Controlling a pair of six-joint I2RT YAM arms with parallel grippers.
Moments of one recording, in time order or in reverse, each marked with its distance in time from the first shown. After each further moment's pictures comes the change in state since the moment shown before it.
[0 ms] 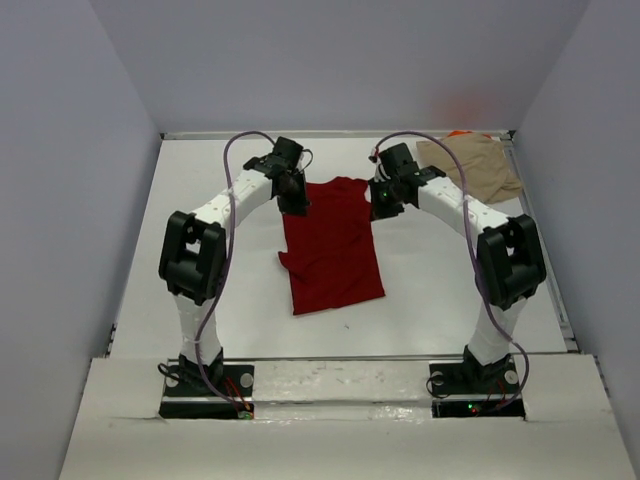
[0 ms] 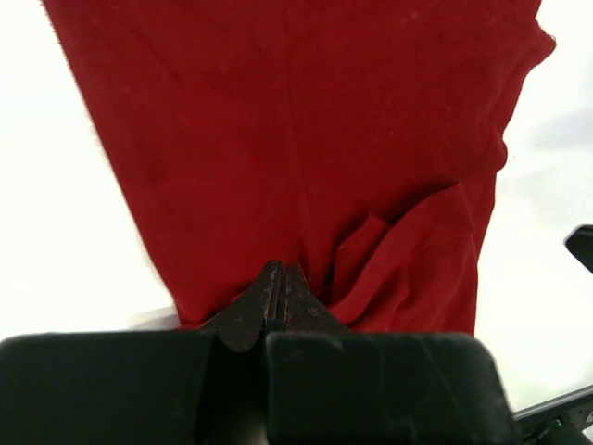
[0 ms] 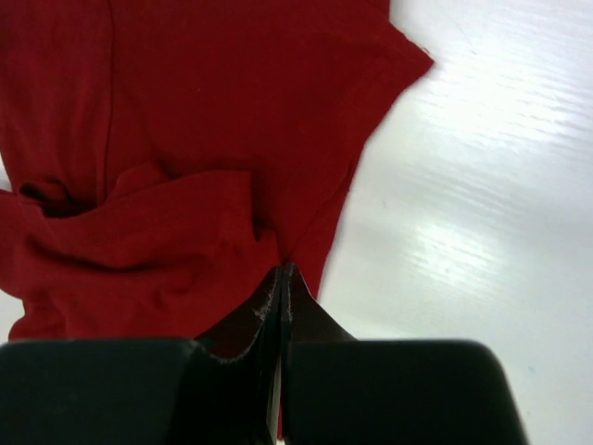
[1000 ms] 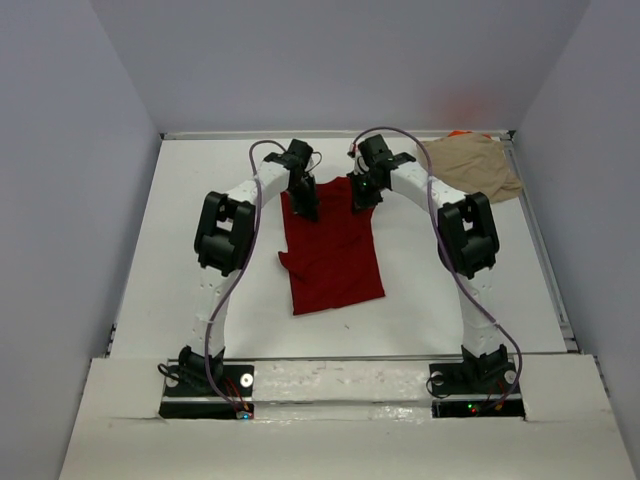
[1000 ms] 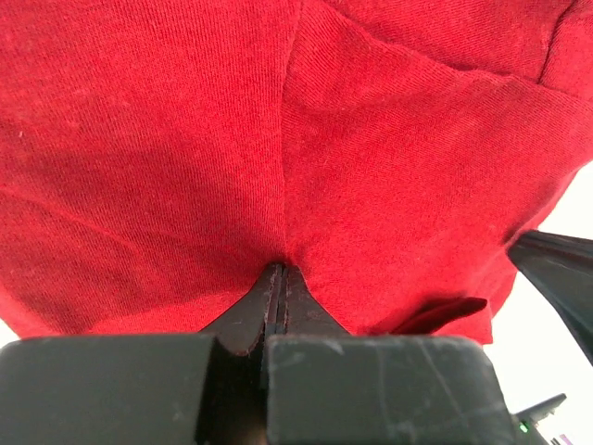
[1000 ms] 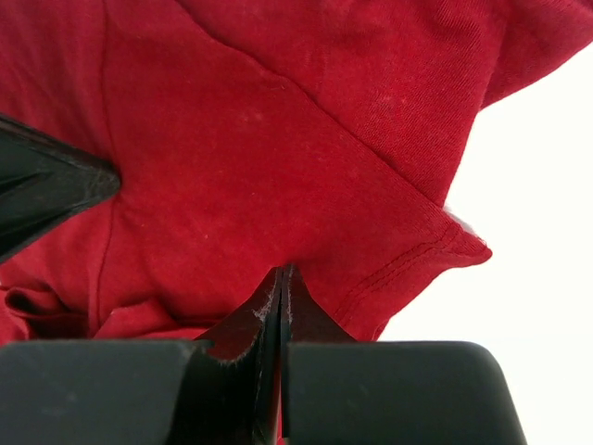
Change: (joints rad) left arm 0.006 0.387 0.316 -0.091 0.122 -0.027; right arm 0.000 0.395 0.398 -0.074 -0.093 -0.046
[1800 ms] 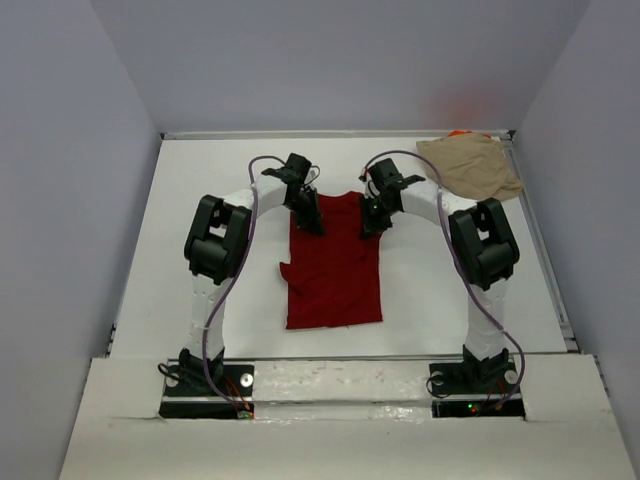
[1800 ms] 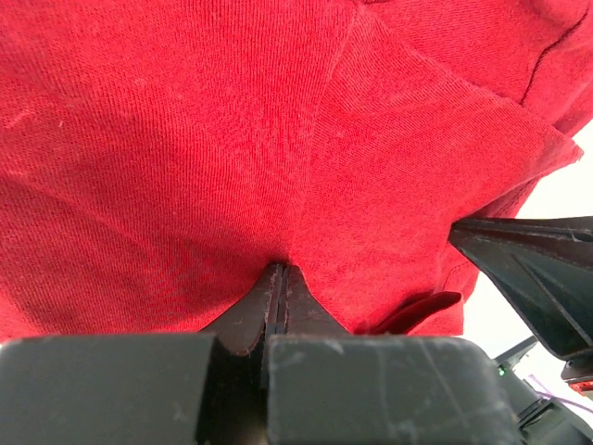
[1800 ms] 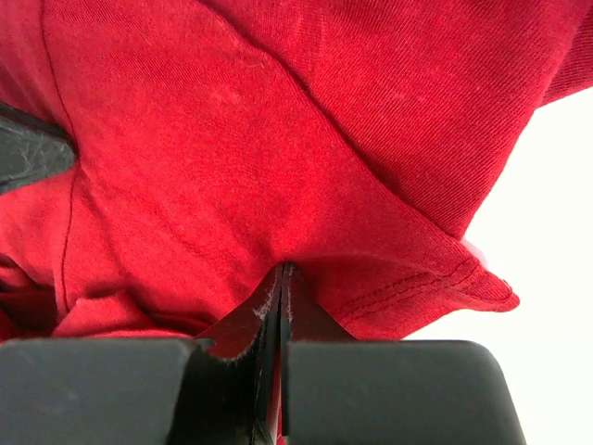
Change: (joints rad) left arm -0.013 -0.126 -0.272 0.167 0.136 -0.045; right arm -0.004 -0.154 -0.359 0.117 -0.042 0.069
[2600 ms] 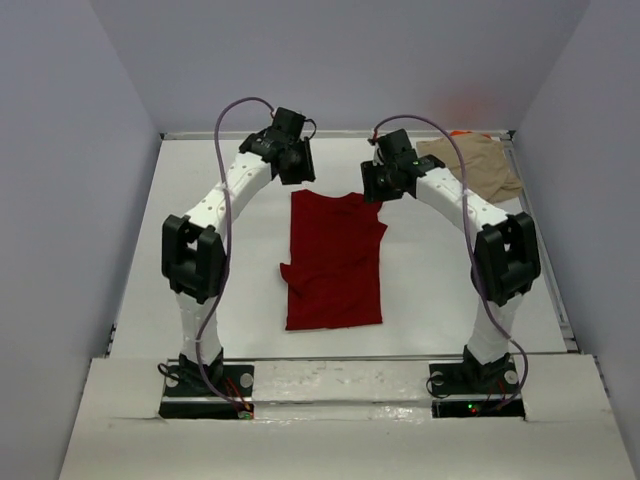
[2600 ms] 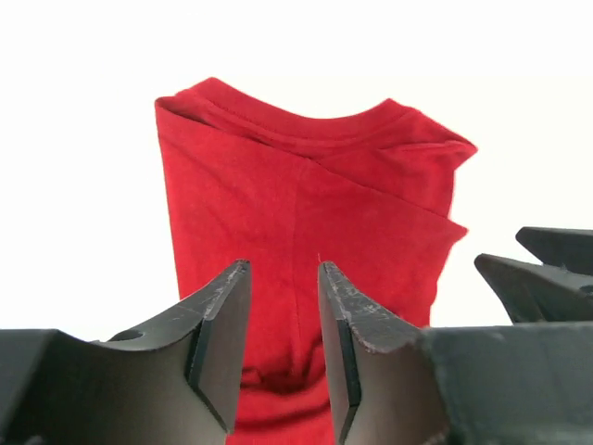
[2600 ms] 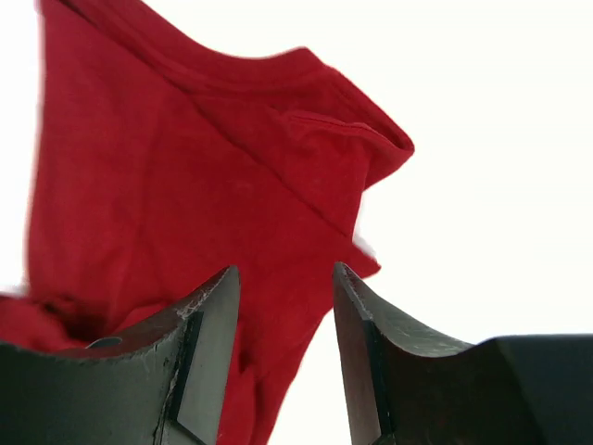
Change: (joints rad) left arm -0.021 -0.197 0.241 -0.145 -0.373 0.070; right arm 0.007 -0.158 0.103 -0.029 0.234 -0.065
